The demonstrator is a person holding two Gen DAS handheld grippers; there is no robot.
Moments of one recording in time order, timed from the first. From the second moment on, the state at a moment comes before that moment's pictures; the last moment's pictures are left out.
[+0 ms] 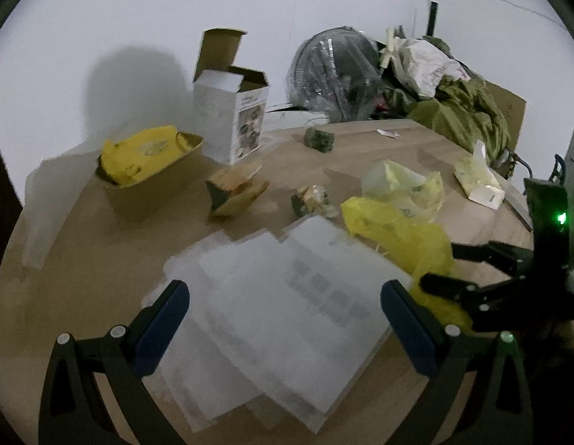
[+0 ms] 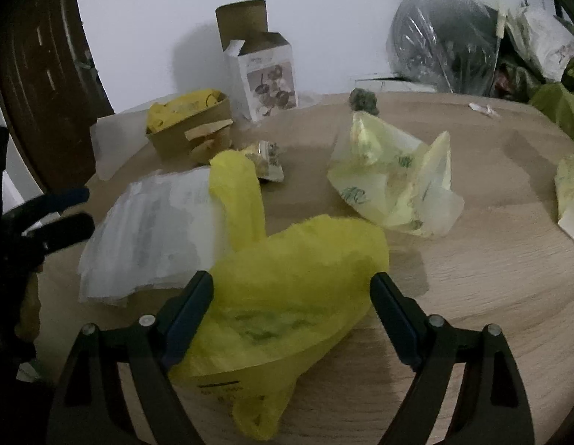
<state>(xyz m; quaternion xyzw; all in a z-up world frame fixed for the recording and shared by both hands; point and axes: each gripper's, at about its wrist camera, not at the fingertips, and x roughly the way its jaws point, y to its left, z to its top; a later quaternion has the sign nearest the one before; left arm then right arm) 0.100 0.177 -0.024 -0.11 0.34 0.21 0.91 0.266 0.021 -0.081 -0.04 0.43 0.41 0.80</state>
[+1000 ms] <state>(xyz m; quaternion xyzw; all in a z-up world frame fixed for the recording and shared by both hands) 0.195 0.126 -0.065 0.00 0.44 0.11 0.89 0.254 -0.066 -0.056 0.02 0.40 0.37 0.84</state>
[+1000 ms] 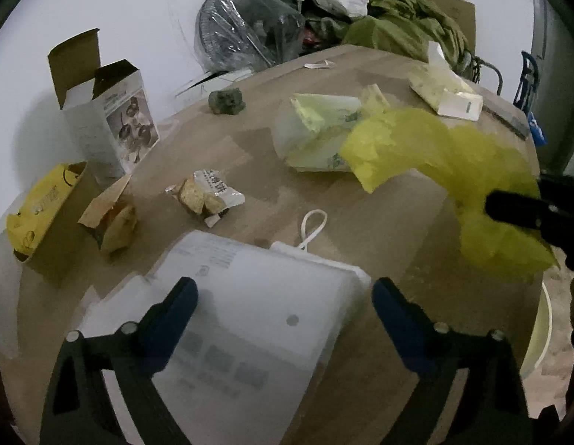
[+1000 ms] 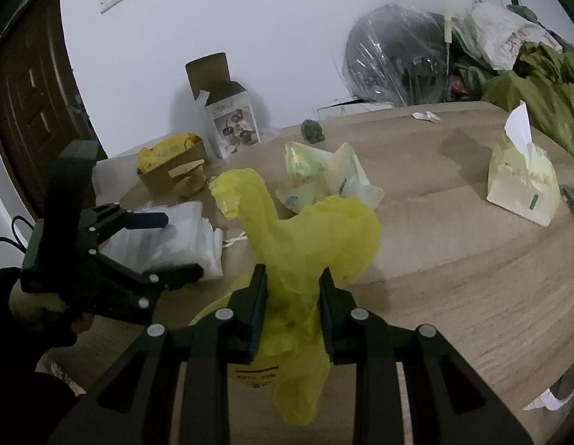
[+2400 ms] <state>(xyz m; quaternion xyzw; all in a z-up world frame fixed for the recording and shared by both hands) 0.174 0.137 -0.051 0.00 0.45 0.11 0.89 0.233 -0.109 -0.049 0.04 0.37 0.35 0.86</state>
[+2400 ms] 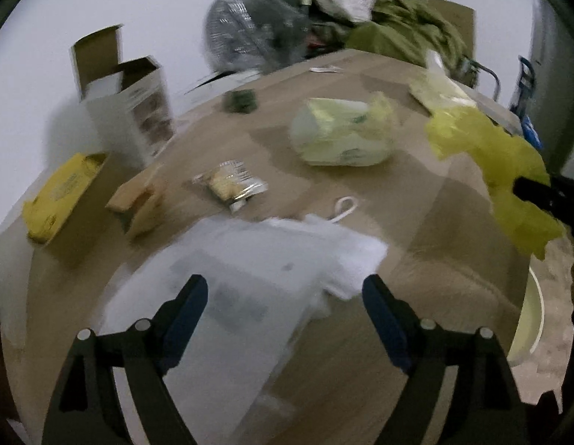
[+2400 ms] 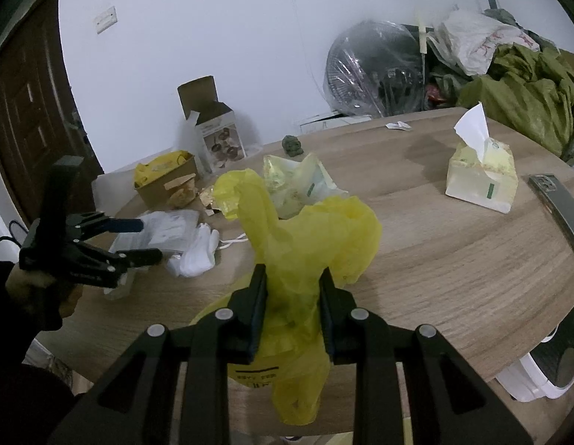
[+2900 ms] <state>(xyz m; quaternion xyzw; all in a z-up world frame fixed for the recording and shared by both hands) 0.177 0.140 -0.056 0.07 0.45 0.10 0.88 0.232 -0.109 -0.051 0.04 0.38 0.33 0.86</state>
